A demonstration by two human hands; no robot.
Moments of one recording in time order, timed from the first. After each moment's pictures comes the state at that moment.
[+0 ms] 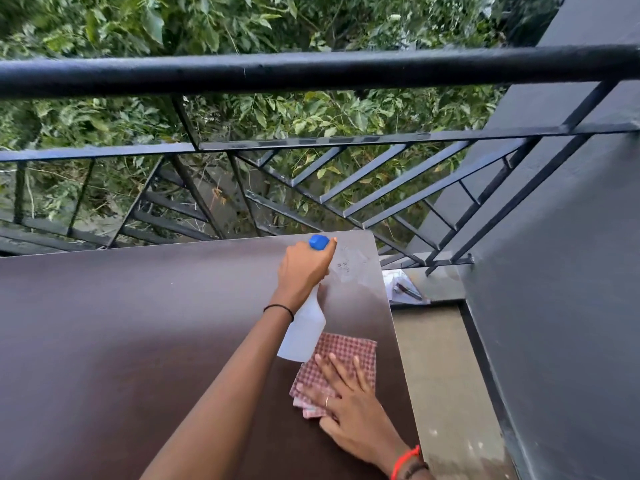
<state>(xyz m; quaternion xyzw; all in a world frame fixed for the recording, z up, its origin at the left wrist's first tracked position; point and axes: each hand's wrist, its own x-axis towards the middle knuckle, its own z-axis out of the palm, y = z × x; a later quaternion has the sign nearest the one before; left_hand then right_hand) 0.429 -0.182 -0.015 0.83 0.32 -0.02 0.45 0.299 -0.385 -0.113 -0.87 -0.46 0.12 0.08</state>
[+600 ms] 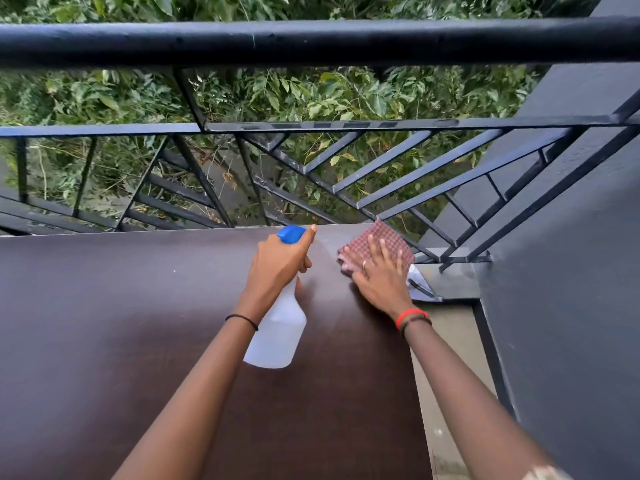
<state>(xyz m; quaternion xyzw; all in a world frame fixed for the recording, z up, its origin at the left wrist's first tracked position) 0.406 -0.143 -0.009 0.78 0.37 0.00 0.51 0.504 -0.325 -0.113 -0.94 -0.28 0.14 0.12</state>
